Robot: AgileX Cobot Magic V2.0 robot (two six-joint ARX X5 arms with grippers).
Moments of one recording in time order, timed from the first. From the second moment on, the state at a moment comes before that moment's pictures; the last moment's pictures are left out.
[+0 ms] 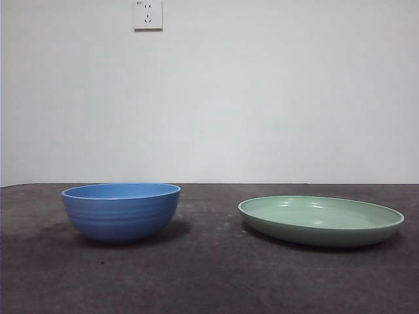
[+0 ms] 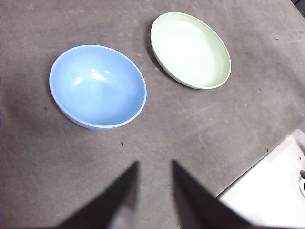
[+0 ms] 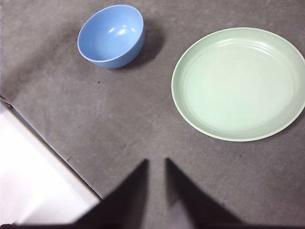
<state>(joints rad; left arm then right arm) -0.17 0.72 0.92 -0.97 0.56 0.03 0.17 0.72 0.95 -1.07 -0.55 -0.13</state>
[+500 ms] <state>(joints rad) -0.17 0.72 0.92 -0.97 0.56 0.03 0.17 0.72 0.95 -1.07 -0.55 -0.13</state>
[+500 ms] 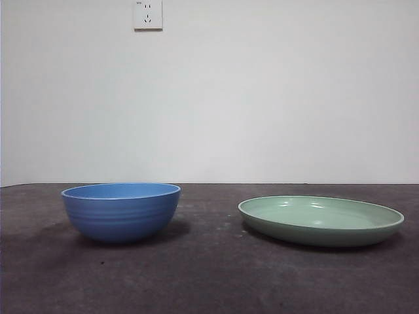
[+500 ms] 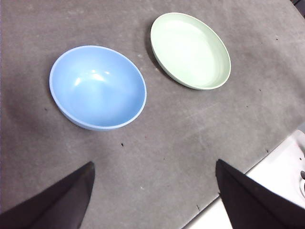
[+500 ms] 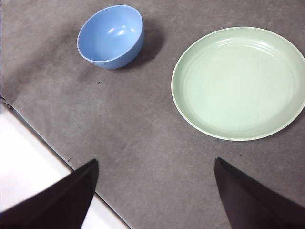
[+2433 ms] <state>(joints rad) -0.30 1.67 1.10 -0.61 0.15 -0.08 0.17 0.72 0.95 -1.06 -0.55 -0.12</state>
